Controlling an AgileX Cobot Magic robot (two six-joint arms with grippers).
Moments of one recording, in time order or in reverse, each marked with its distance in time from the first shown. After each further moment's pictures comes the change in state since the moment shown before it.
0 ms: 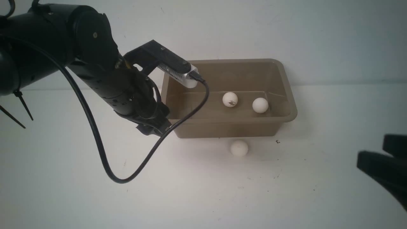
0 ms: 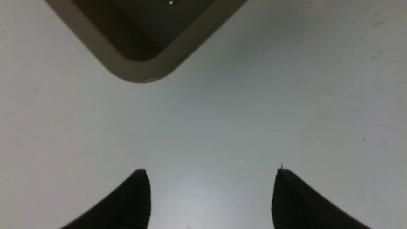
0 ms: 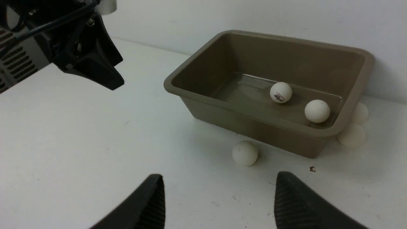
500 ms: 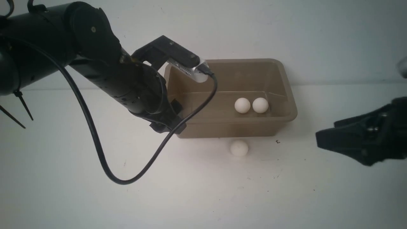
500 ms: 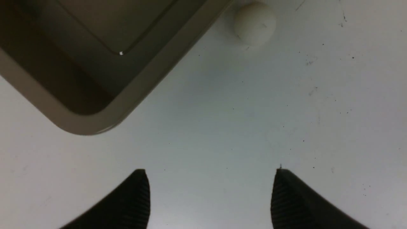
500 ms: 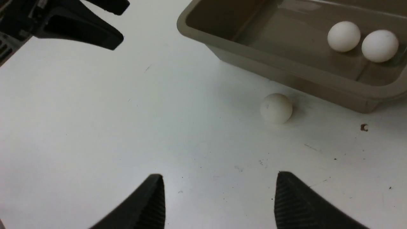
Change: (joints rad) right arm 0.000 0.499 -0.214 0.027 0.144 -0.080; left arm 0.000 0.000 0.000 -0.148 -0.042 0.121
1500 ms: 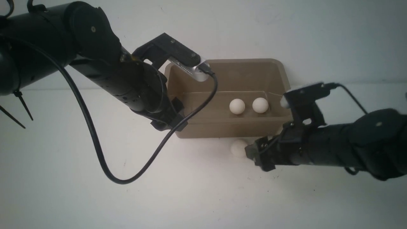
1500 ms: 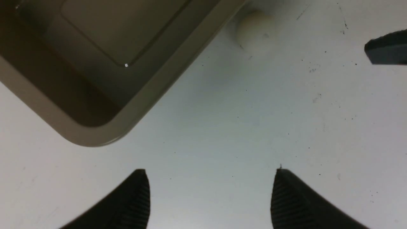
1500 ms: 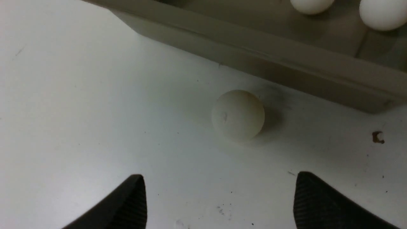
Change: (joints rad) right arm 0.477 0.463 -0.024 0.166 -0.739 -0.036; left arm 0.000 0.000 0.000 -0.005 -0.024 0.025
